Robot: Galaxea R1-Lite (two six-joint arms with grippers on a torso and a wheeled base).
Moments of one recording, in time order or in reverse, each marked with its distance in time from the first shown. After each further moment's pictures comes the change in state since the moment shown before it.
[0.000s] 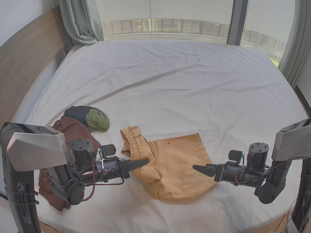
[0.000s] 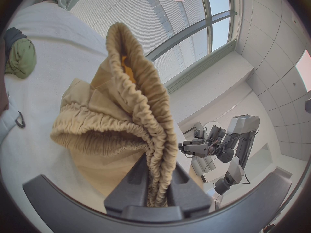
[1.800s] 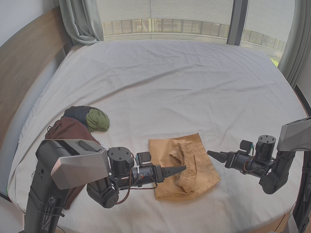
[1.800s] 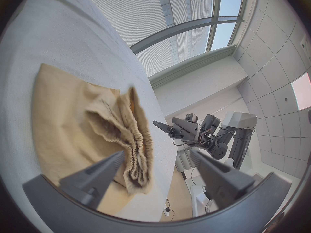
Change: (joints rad) left arm -0.173 0.254 -0.311 0.004 0.016 -0.163; right arm -0.157 0.029 -0.065 0.001 0.000 -0.050
